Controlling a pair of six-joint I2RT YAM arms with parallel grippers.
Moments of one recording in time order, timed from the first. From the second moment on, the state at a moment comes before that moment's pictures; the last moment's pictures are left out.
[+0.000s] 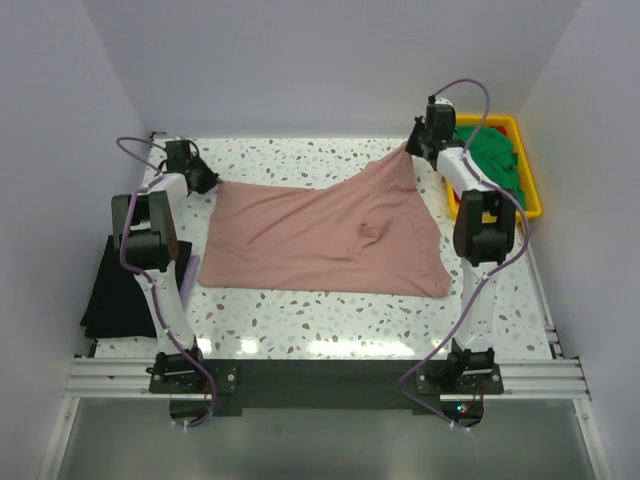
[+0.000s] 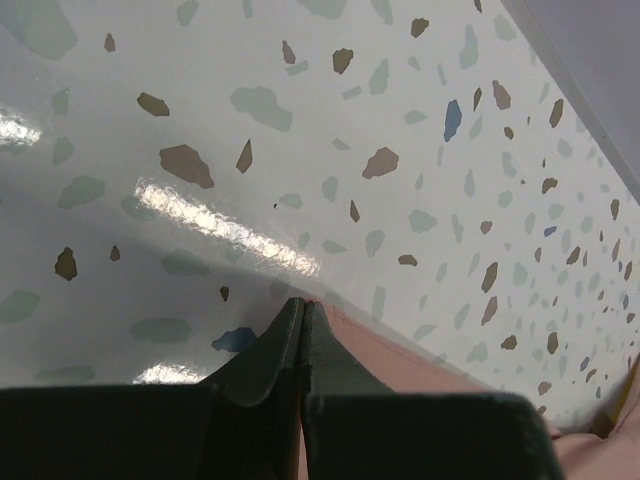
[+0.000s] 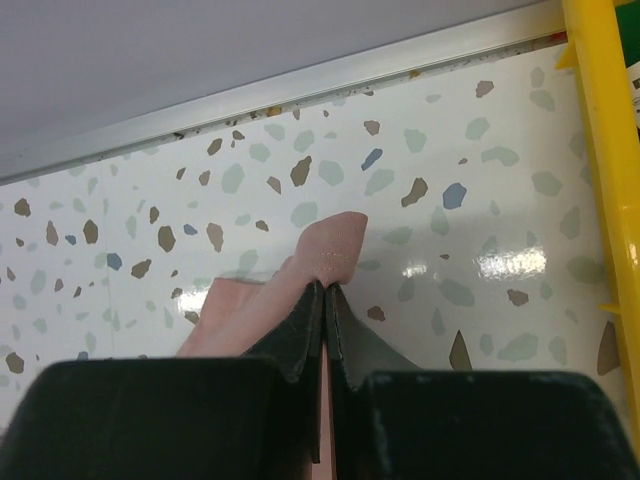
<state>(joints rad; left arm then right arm) 0.13 2.17 1.51 -0.09 0.15 -0.65 0.07 2.29 1.95 -0.23 0.02 0.35</state>
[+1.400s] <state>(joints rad) 0.20 2.04 1.39 0.00 0.30 -0.78 0.01 1.67 1.21 -0.10 -0.10 0.47</state>
